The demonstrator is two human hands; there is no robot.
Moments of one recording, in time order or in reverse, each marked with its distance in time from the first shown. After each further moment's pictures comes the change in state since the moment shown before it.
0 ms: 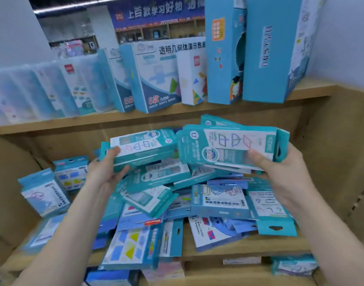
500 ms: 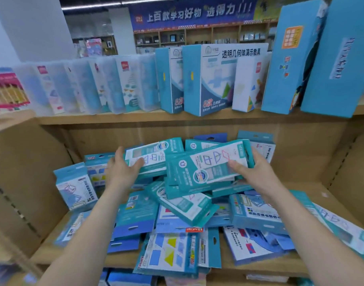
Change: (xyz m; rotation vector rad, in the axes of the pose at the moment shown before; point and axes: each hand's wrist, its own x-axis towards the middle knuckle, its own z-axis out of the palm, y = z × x) left_hand 0.072 0.004 -0.074 1.039 0.020 0.363; right_hand 0.030 0.056 0.116 -0.307 -0.297 0.118
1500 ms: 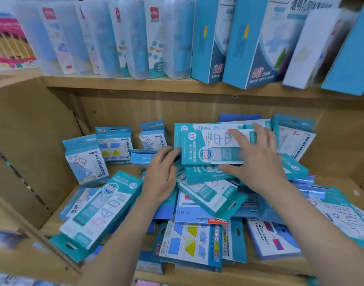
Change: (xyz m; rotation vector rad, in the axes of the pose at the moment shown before) left_hand -0.027 -0.048 0.065 -0.085 0.018 0.665; right_hand 0.007 -0.003 0.077 -1.118 0.054 -0.226
